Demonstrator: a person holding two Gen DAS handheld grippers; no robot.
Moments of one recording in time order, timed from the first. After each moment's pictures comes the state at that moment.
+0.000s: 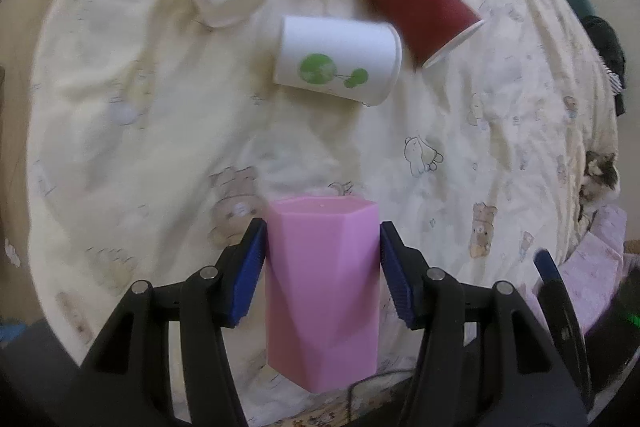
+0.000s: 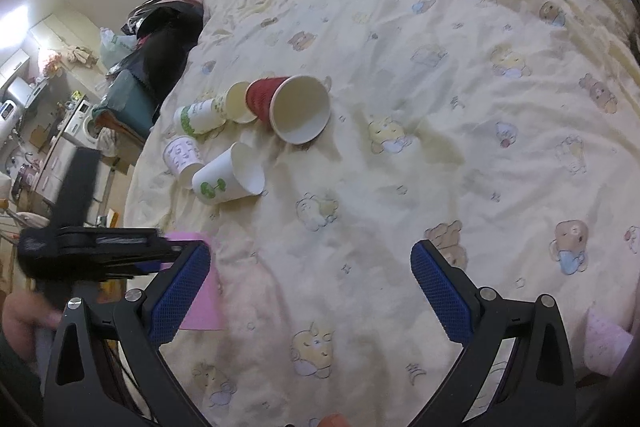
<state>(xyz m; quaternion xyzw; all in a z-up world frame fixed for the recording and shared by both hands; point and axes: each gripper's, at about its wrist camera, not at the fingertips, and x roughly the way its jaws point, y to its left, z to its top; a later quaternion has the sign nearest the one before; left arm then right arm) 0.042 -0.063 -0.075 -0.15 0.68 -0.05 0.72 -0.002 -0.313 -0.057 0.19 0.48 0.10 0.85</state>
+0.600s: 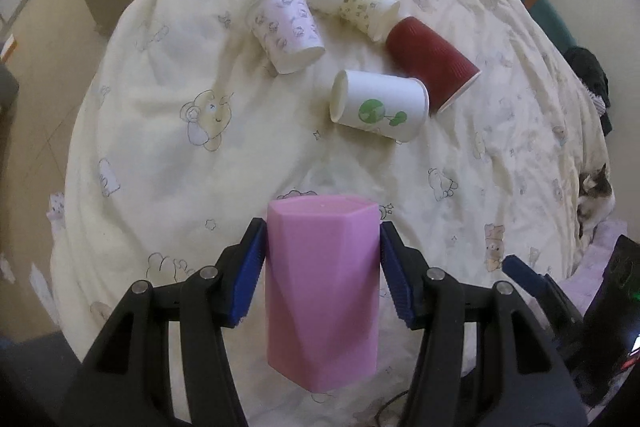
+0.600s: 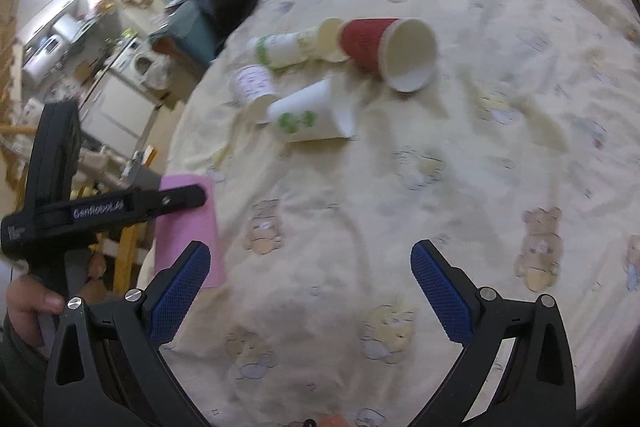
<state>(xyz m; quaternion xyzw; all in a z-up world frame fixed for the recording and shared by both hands) 0.015 -0.008 -0.060 -0.16 0.59 -0.03 0.79 -0.007 -0.236 -0.070 0.14 0.51 0.23 0.82</state>
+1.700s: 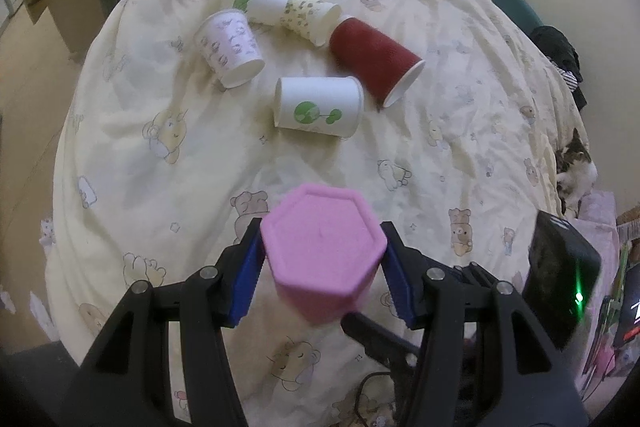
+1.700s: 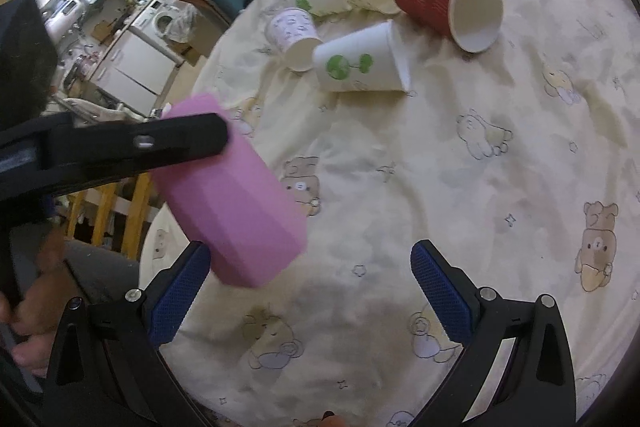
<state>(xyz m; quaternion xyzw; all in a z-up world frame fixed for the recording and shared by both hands) 0.006 -0.043 -0.027 -0.14 0.57 -0.09 0.80 -0.007 -0.195 -0.100 0.12 0.55 0.28 0.78</state>
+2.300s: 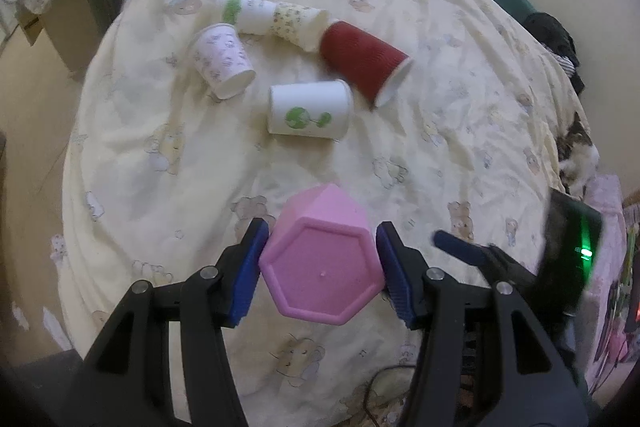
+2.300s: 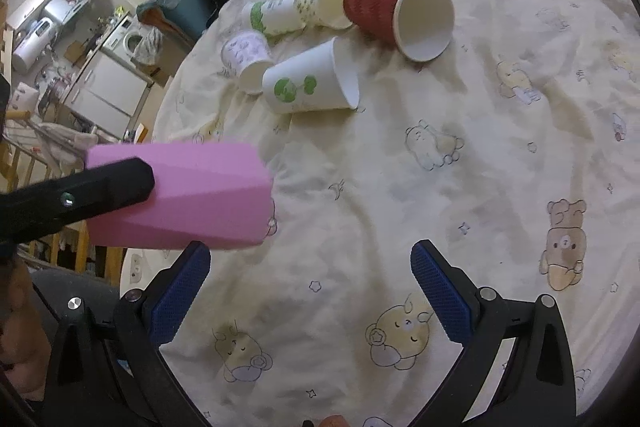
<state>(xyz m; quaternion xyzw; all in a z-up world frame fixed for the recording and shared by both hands) 0.008 -0.049 -0.017 -0.11 0.57 -0.09 0.81 0.002 -0.221 -0.095 0.13 0.54 0.22 0.80</state>
